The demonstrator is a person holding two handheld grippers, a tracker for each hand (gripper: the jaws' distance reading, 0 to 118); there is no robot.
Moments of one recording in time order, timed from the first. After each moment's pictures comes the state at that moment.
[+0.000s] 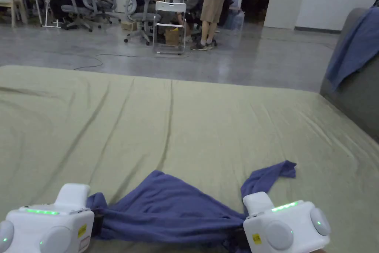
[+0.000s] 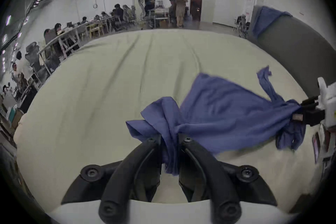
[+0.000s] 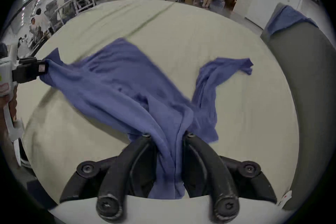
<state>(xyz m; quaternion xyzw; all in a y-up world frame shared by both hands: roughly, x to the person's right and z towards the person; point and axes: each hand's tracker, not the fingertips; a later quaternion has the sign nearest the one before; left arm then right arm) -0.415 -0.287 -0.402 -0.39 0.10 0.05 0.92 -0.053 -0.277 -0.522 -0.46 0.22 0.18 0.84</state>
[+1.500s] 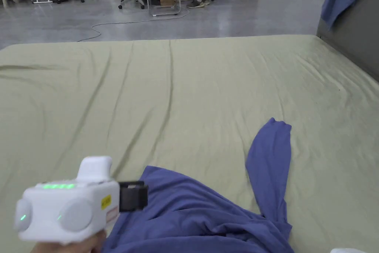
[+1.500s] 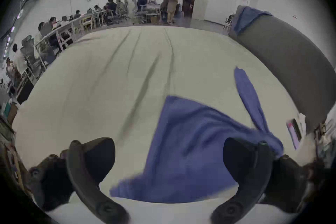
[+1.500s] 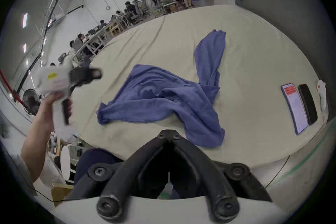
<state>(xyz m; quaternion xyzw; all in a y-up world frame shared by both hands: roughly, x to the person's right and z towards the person) -0.347 -0.236 -0.327 -0.39 0.06 0.07 0.92 0.056 -0.215 -0.226 -0.46 0.22 -0.07 0.86</state>
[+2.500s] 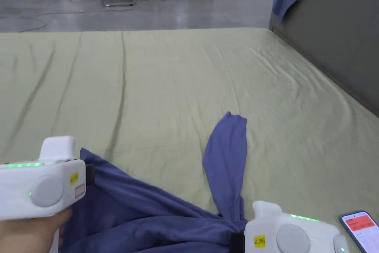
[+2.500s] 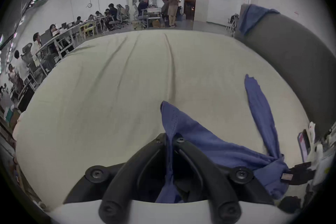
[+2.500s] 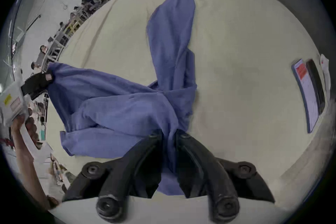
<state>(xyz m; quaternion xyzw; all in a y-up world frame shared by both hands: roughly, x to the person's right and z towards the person) -0.332 -0.235 -0.371 -0.37 0.07 0.06 0.92 0.037 -0.285 -0.349 -0.57 0.09 -0.10 0.81</state>
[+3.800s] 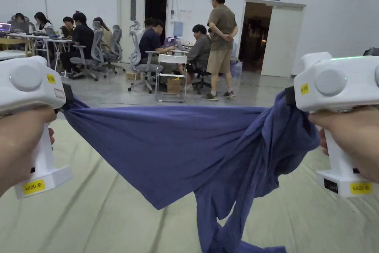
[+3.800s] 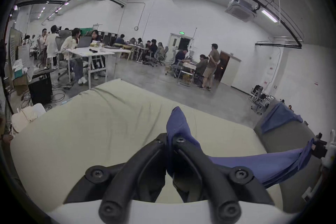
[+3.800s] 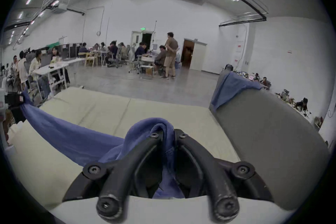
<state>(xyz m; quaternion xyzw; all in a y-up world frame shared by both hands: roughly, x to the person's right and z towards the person) -0.520 -0.004 -0.510 -0.16 0.21 0.19 0.95 -0.046 0.042 -0.642 -0.19 0.09 0.12 0.97</state>
